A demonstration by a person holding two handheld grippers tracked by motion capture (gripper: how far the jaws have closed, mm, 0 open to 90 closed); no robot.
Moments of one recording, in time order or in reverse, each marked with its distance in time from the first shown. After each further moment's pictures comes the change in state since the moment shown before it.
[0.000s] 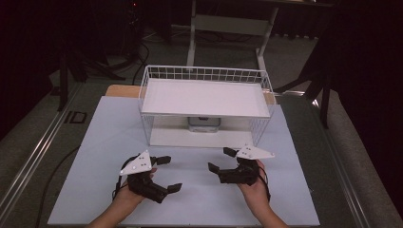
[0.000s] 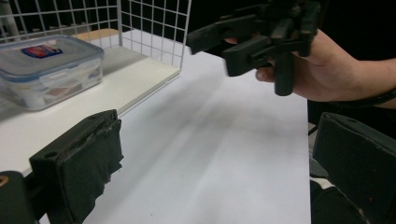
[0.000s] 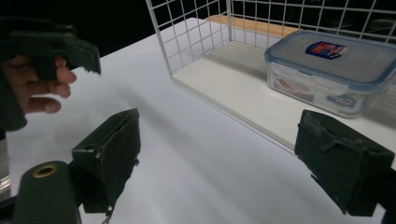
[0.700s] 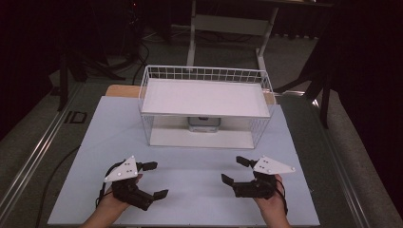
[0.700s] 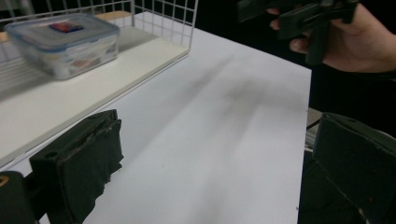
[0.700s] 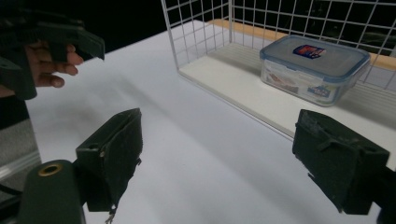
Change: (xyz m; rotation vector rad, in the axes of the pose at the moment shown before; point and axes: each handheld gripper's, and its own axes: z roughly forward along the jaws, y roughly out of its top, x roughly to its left) left arm -0.005 -0.011 -0.036 0.055 0.044 -0.012; right arm 0.011 -0.010 -0.052 -0.023 -0.007 -0.041
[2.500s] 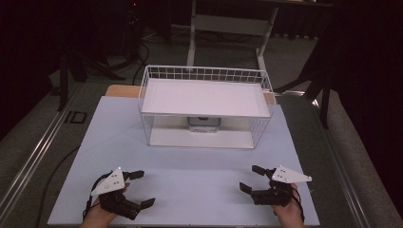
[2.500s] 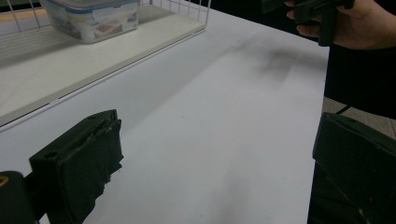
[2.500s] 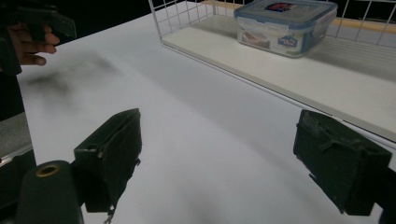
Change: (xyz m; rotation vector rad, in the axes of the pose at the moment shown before) left arm 0.005 -0.041 -0.021 0.016 0.053 0.013; right arm -0.040 -0.052 -0.029 0.020 0.008 0.024
